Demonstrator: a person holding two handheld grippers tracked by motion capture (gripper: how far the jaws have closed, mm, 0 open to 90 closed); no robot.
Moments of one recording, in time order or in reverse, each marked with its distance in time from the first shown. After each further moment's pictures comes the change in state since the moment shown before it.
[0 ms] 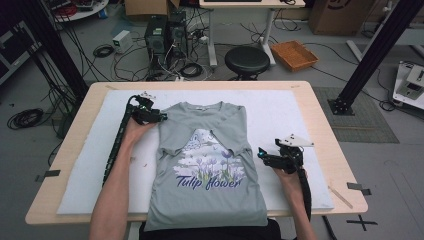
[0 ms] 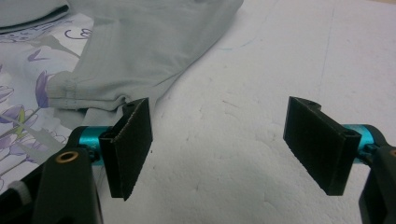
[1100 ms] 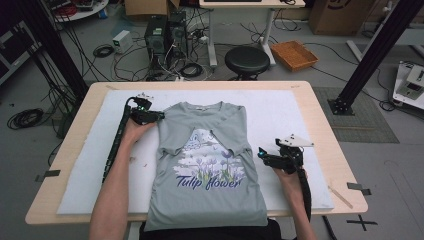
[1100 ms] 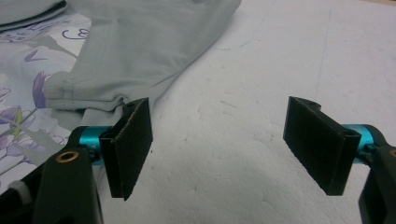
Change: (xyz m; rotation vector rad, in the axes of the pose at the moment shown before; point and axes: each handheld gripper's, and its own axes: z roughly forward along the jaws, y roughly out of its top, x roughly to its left) left arm 0.002 -0.006 -0.002 -0.035 -0.035 -0.087; right arm 0.000 0.000 0.000 -0.003 -0.011 0.000
